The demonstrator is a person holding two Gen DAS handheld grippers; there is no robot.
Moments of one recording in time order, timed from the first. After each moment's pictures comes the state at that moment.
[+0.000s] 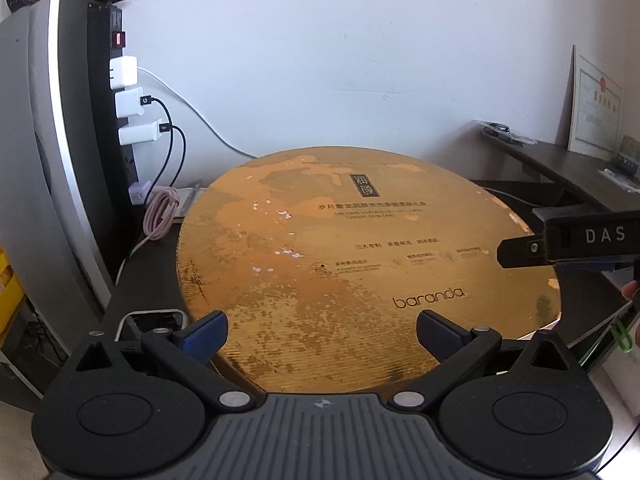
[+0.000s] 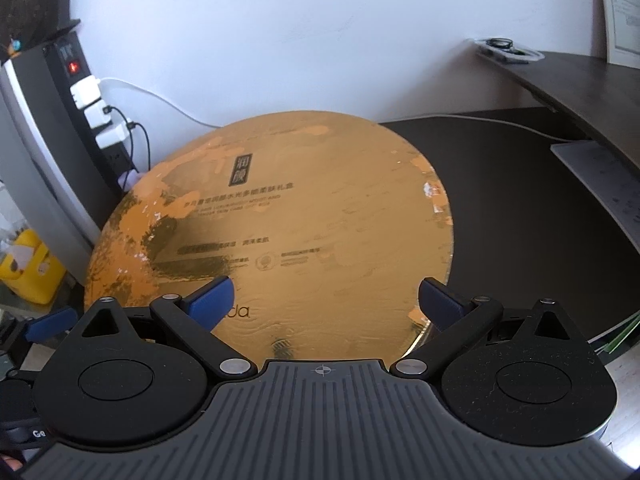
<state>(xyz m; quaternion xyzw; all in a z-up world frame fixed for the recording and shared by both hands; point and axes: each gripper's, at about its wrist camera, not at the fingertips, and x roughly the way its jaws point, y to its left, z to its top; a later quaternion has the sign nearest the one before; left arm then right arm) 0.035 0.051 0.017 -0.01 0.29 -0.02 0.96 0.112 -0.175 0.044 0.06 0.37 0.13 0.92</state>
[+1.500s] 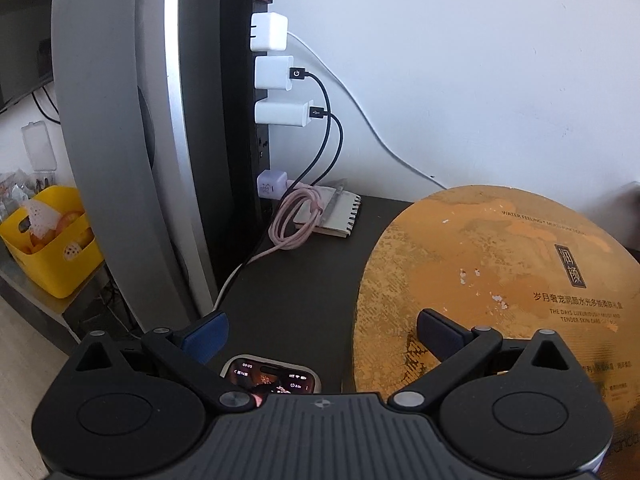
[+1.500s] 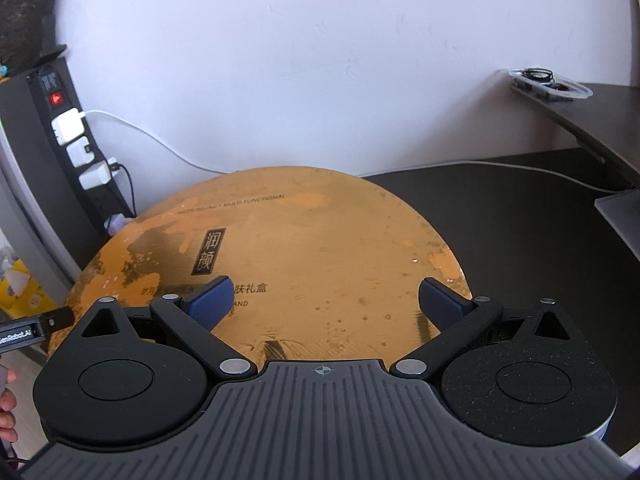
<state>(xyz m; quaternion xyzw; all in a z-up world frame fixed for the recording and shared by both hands) 0.124 0.135 0.014 -0.07 0.31 0.18 0.93 0.212 -0.166 0.033 0.06 0.33 0.16 0.93</state>
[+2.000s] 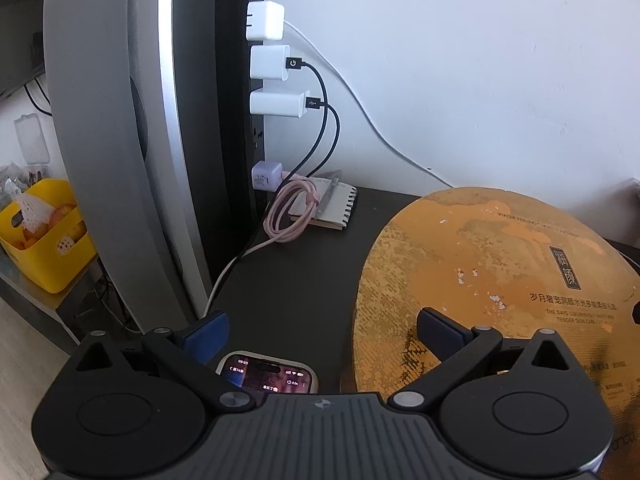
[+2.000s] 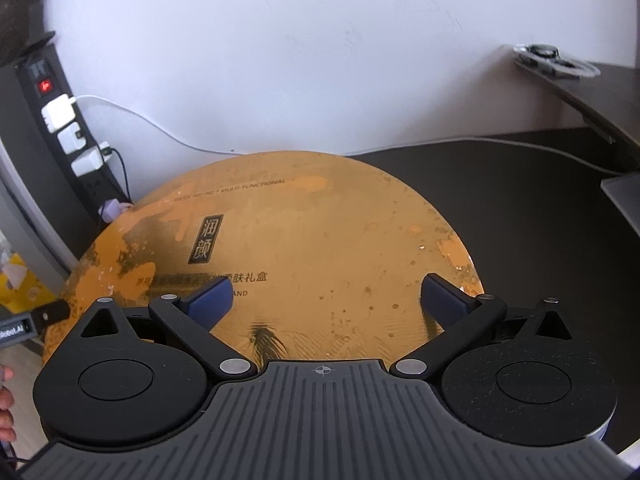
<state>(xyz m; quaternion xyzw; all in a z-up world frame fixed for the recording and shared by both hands) 0.131 0.140 0.014 -0.08 0.33 0.17 0.93 0.224 -0.160 0.027 0.07 0.37 0.16 0.91</state>
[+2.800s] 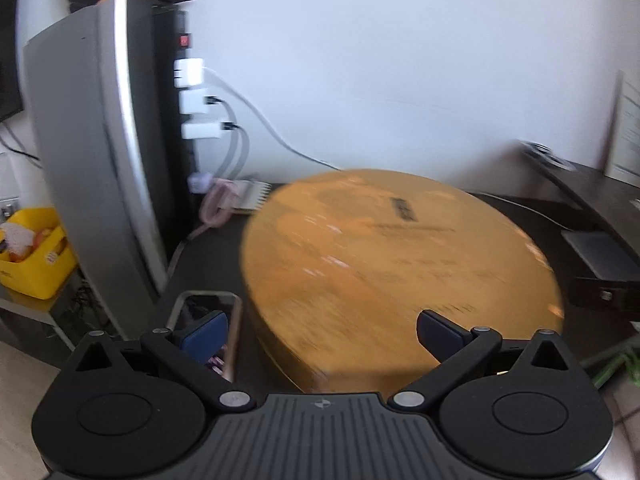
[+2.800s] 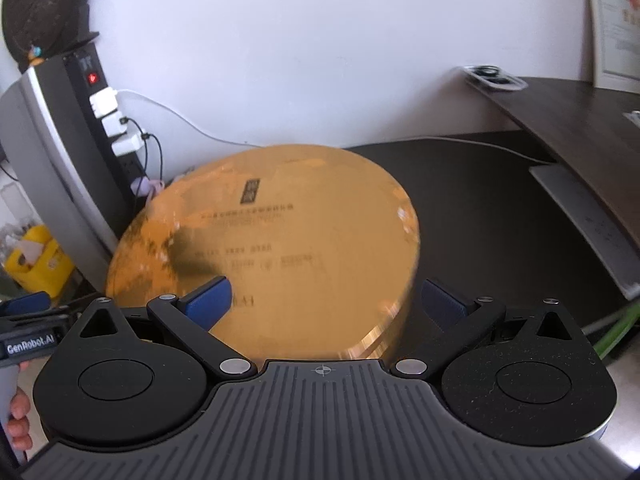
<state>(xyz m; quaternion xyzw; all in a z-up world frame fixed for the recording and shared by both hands) 0.006 0.024 0.061 -0.03 0.32 0.07 0.94 0.070 -0.199 0.084 0.04 0.35 0.13 0.93</state>
